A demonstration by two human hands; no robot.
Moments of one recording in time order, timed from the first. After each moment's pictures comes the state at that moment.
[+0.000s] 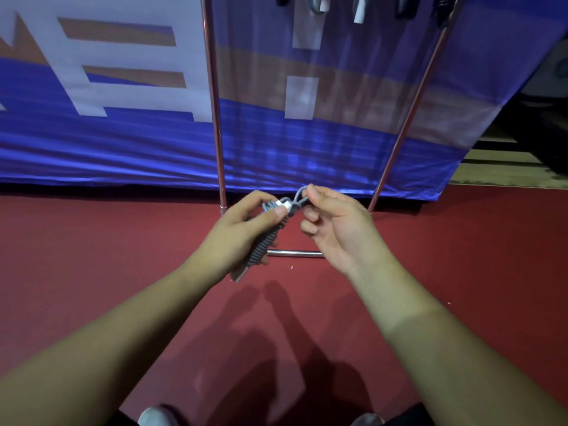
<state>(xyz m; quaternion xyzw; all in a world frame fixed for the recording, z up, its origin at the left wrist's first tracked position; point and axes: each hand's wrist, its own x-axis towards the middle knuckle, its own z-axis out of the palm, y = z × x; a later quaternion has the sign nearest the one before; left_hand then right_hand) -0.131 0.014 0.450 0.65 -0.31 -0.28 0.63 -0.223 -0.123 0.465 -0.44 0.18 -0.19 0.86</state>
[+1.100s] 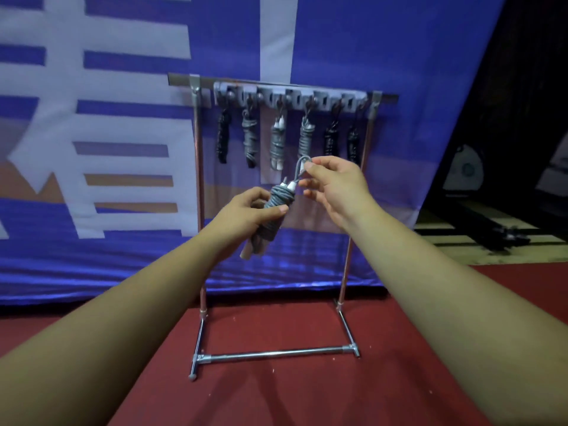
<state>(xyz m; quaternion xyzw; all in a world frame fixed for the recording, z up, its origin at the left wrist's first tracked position) -0.103 -0.042 0.644 0.65 -0.41 -0.20 0.60 -0.208 -0.180 0.690 -0.62 0.14 -0.40 0.66</state>
